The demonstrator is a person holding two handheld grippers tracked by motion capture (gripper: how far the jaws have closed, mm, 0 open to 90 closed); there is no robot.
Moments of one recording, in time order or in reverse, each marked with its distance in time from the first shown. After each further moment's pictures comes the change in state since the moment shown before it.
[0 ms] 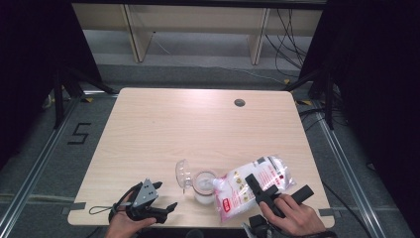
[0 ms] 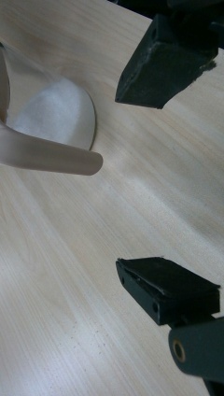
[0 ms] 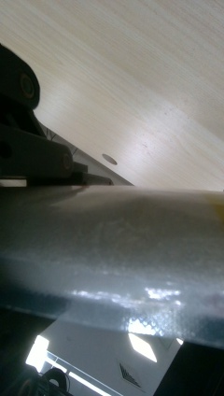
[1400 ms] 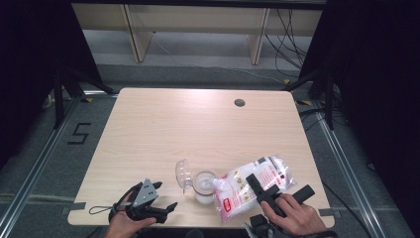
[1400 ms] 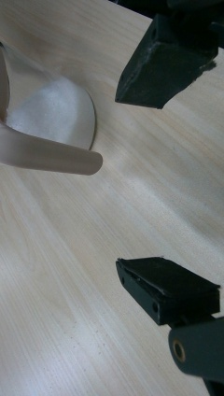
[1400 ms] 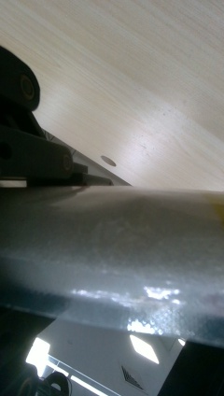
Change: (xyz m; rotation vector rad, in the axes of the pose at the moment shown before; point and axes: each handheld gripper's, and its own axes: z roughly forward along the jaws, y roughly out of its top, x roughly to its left) left arm 0.001 0.000 -0.001 0.014 0.000 0.018; right arm 0.002 -0.002 0.001 -0.011 -0.007 0.035
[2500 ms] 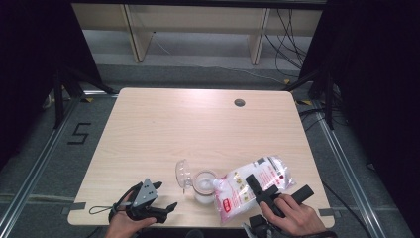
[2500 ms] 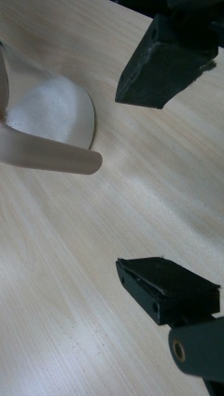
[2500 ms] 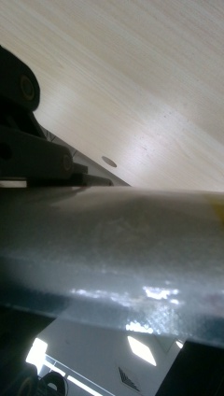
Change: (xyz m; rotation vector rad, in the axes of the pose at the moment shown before) left arm 0.002 0.000 0.000 0.013 0.005 0.014; right arm -0.001 0.002 0.000 0.002 0.011 -0.033
